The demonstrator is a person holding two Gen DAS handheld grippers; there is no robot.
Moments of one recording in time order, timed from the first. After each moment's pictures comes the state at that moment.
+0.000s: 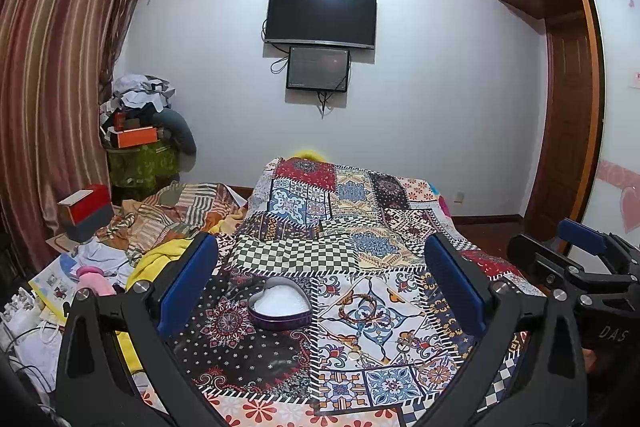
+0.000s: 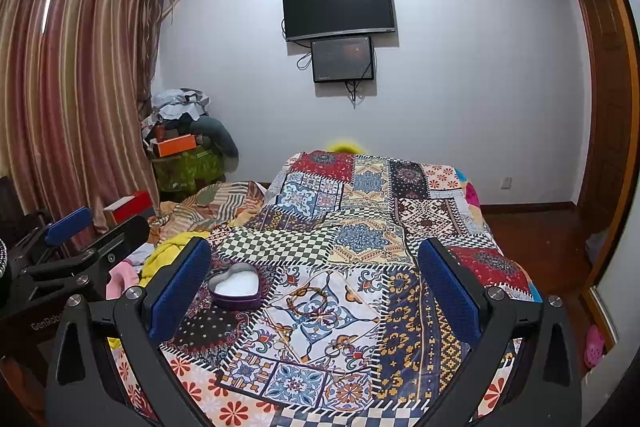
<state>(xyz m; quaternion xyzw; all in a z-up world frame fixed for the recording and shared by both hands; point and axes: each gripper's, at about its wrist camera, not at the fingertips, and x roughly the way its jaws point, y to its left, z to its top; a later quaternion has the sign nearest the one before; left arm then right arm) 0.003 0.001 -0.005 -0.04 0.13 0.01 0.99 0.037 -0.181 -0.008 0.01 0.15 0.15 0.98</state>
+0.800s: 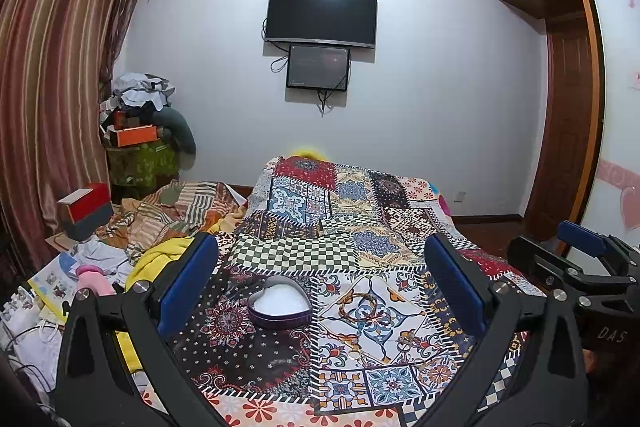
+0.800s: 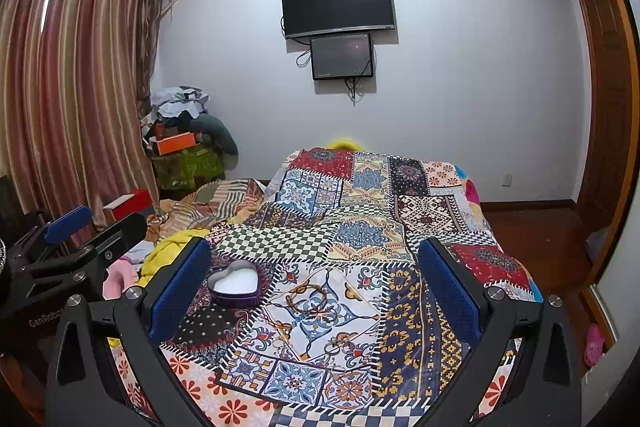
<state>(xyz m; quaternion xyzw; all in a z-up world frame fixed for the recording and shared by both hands) 0.004 0.002 -0.005 -0.04 0.13 0.01 0.99 0.038 -0.178 -0.017 0.01 0.16 0.15 0.98</state>
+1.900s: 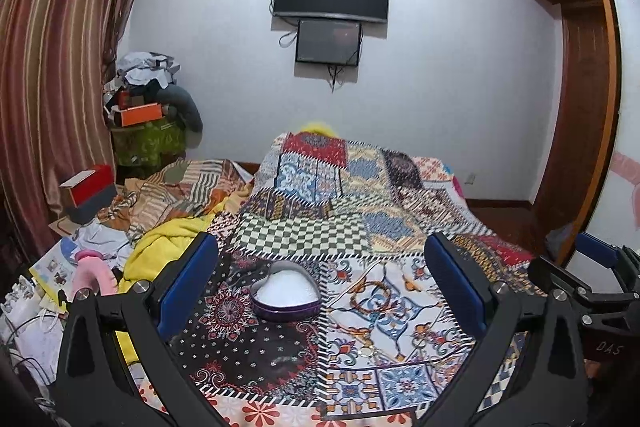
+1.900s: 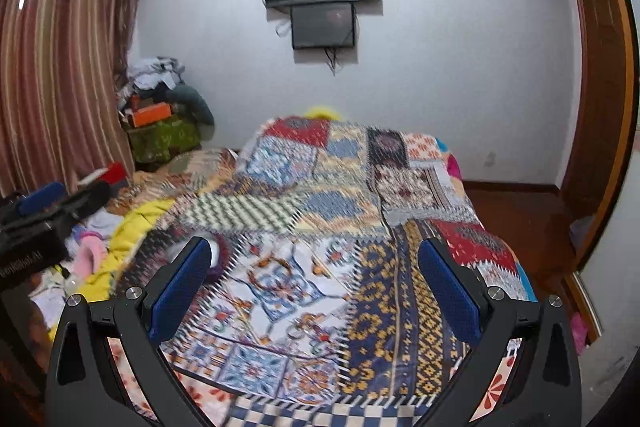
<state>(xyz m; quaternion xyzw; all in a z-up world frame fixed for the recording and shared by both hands) 0.047 0.007 -0.026 -0.04 0.18 0.03 0.98 0.079 -0.196 -0.053 -0.01 0.22 0.11 0.97</state>
